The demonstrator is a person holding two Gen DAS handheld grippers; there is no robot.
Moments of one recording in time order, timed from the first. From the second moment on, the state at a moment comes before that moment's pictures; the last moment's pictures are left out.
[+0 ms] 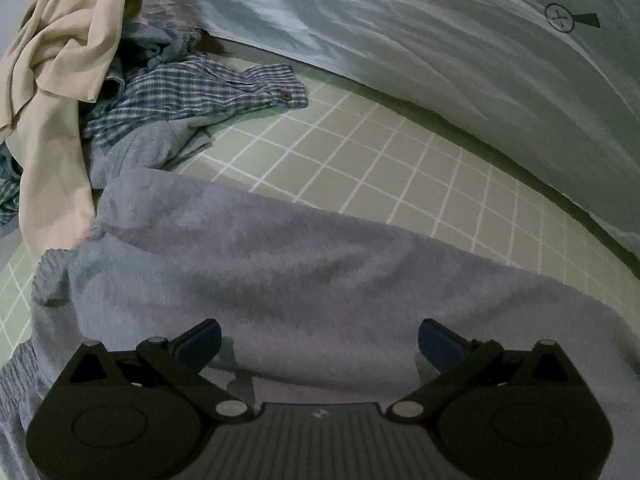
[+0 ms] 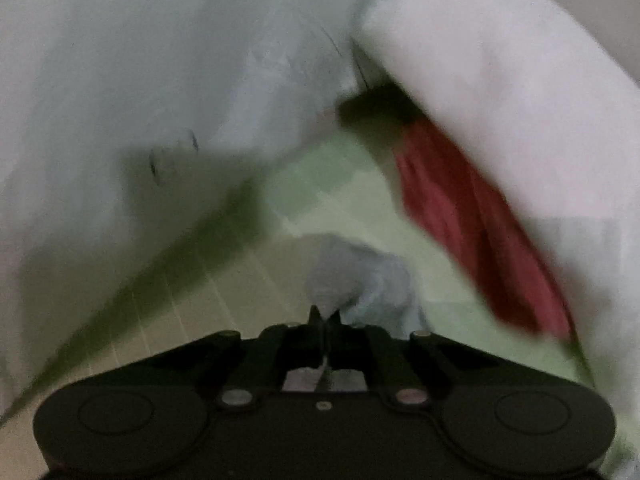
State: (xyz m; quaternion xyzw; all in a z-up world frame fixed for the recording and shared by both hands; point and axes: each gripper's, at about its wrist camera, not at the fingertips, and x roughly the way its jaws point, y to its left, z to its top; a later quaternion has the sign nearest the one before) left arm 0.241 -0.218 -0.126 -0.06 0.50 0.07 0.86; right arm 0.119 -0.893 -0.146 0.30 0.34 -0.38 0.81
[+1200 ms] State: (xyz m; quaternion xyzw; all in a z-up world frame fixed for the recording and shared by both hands) left arm 0.198 -0.228 -0.133 -0.02 0.53 0.06 0.84; right arm 0.029 -0.849 -0.165 0.10 0.43 -0.44 0.78
